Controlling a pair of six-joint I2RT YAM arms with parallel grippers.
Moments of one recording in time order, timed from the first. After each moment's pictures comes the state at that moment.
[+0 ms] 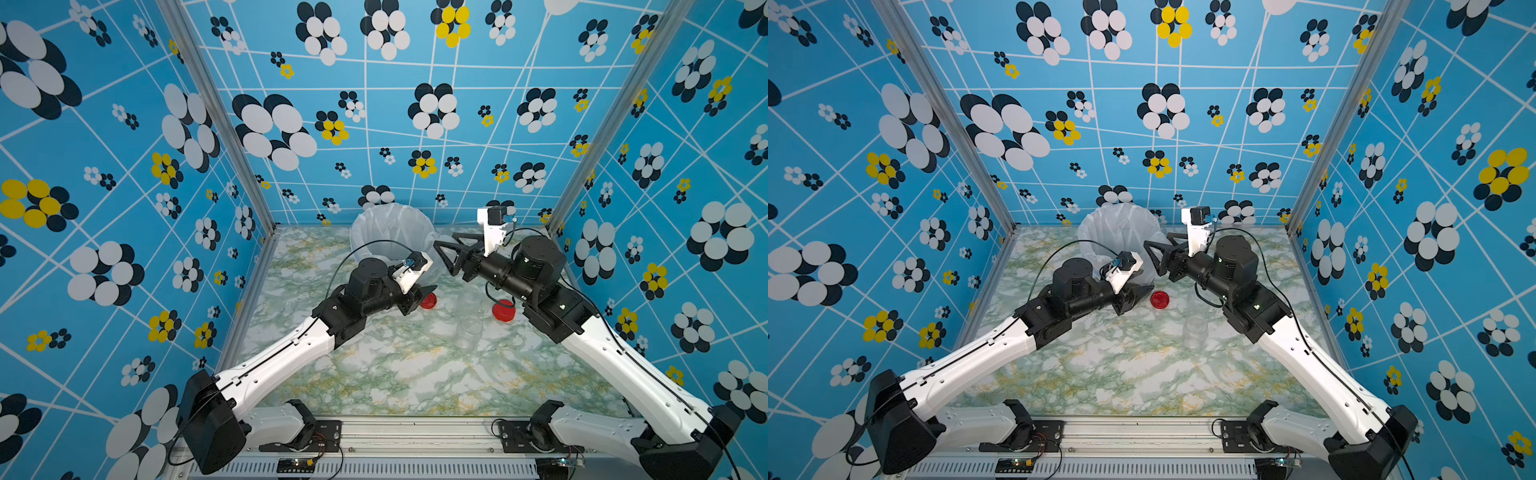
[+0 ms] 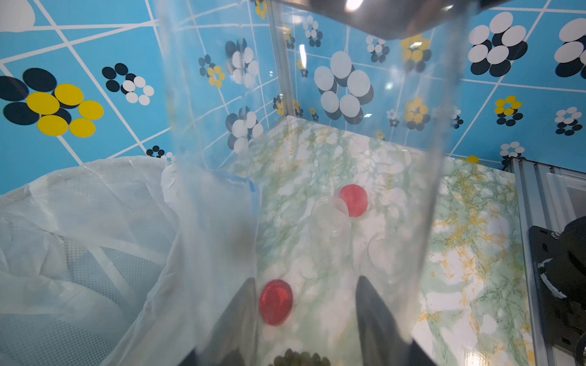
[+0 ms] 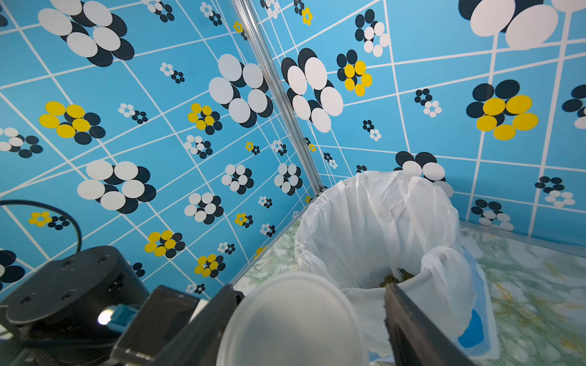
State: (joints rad) left arm -0.76 1.25 1.04 -0.04 0.24 0.15; right arm 0.63 1.15 1.22 -0.11 -0.17 0.35
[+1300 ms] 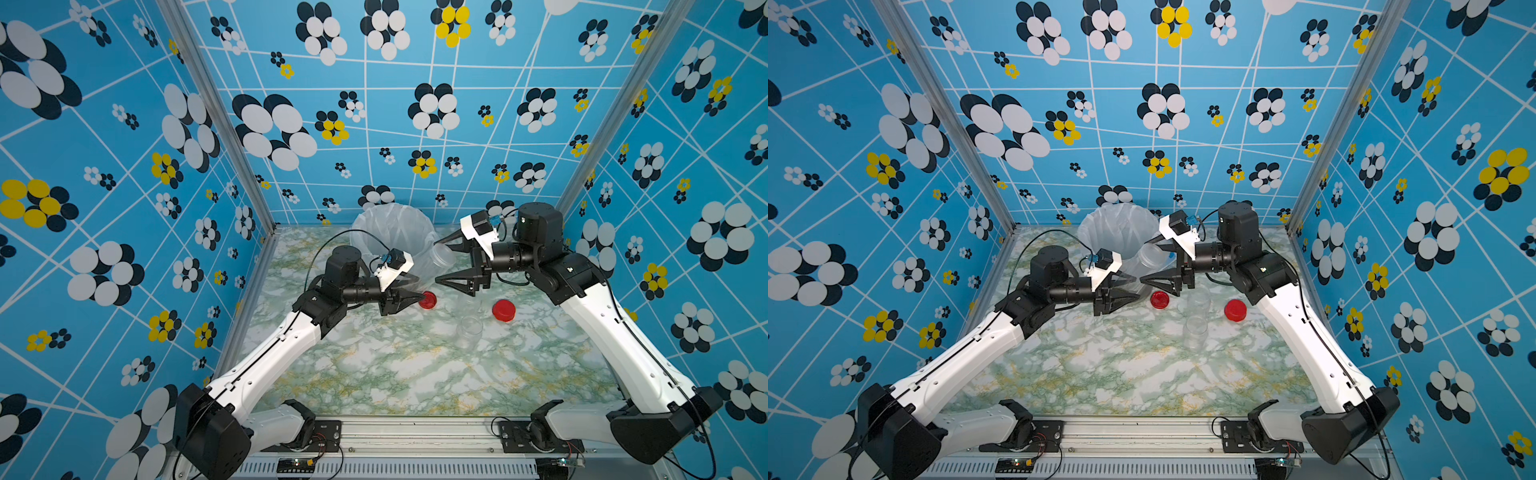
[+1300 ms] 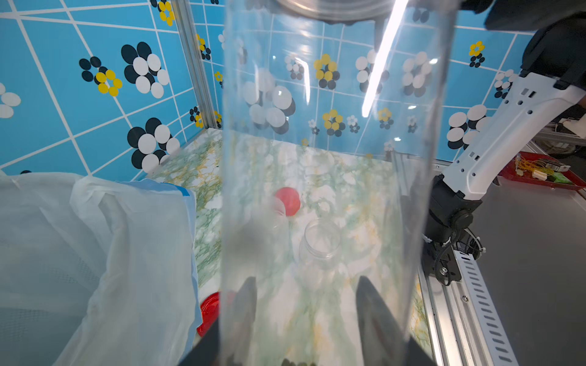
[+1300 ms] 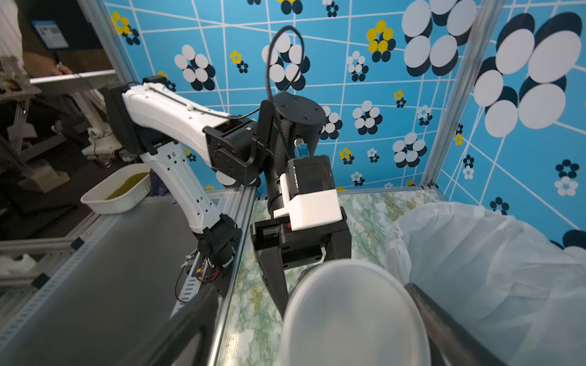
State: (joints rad) left arm -0.54 1.22 1.03 -0.09 0.82 0.20; right arm 0.47 1.30 1.46 -0.35 -1.02 -0.18
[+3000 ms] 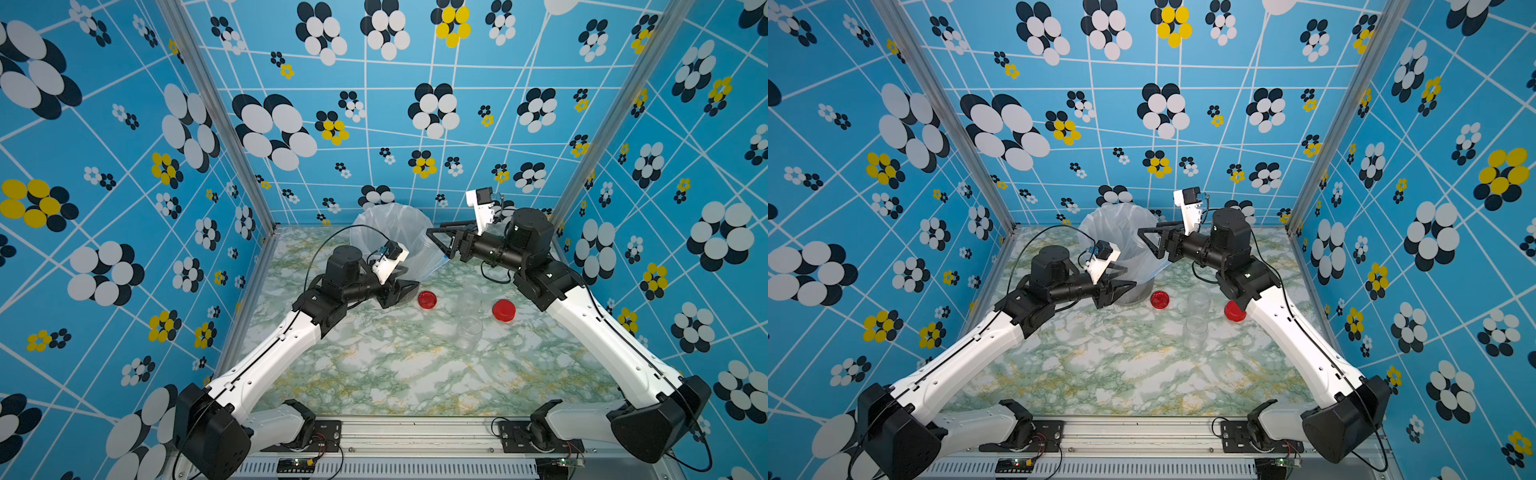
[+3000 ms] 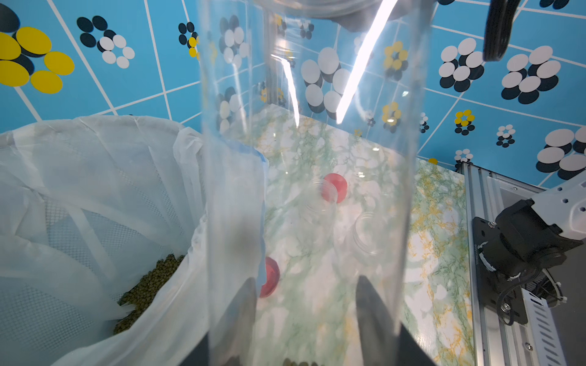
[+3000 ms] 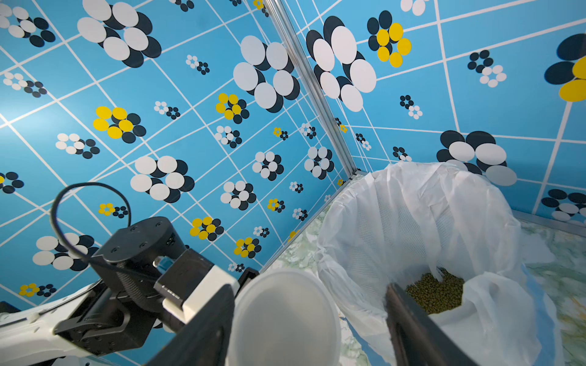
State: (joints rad) left arm -0.54 1.22 1.05 -0.15 0.55 0.10; right arm 0.51 1.32 1.38 -0.14 -0.48 0.43
